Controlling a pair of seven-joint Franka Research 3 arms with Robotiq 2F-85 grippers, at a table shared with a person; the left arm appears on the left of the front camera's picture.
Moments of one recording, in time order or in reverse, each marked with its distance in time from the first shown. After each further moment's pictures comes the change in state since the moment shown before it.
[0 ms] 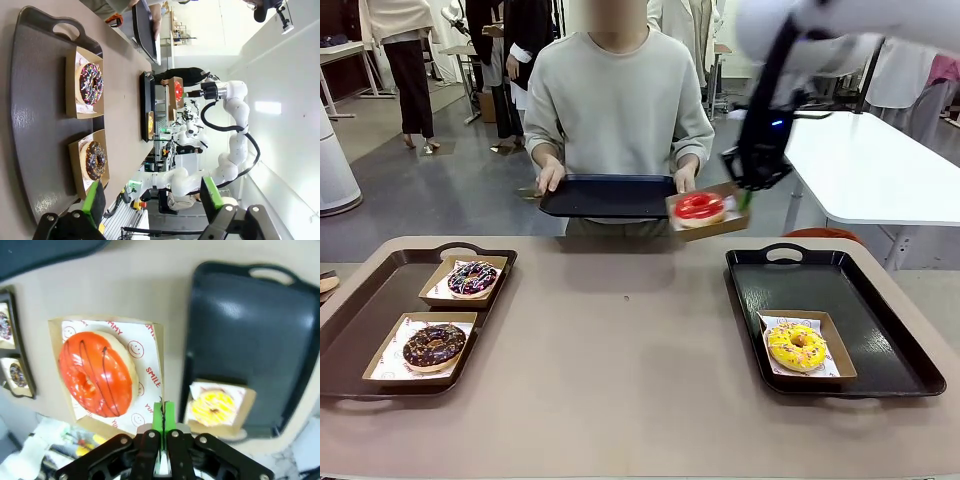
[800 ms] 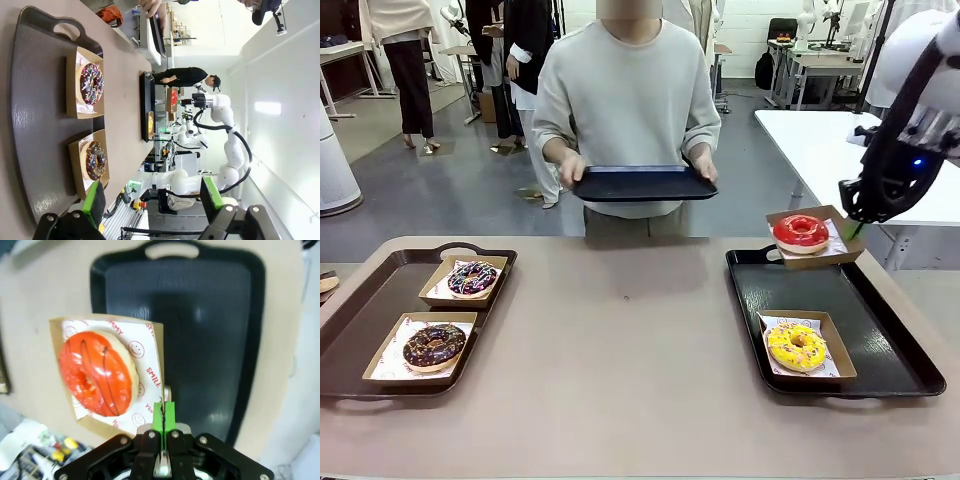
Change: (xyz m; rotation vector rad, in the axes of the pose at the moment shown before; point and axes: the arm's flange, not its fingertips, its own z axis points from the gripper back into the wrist) left arm 0.000 0.001 0.000 0.000 0.000 0.001; right arm -0.035 -0.179 -0.033 0.056 -0.106 0.004
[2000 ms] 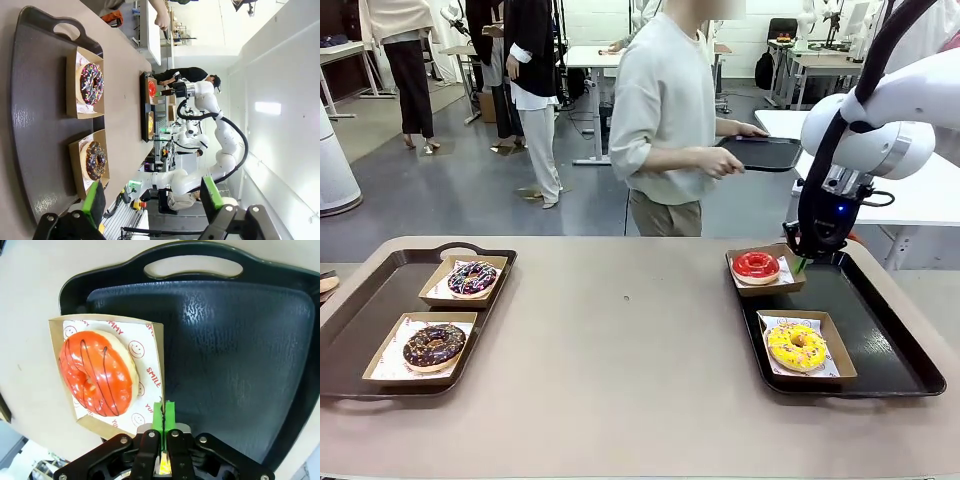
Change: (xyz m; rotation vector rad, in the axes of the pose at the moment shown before) left arm 0.000 0.000 0.000 0.000 0.000 0.000; right arm 0.061 0.016 -0.113 0.021 0.116 -0.081
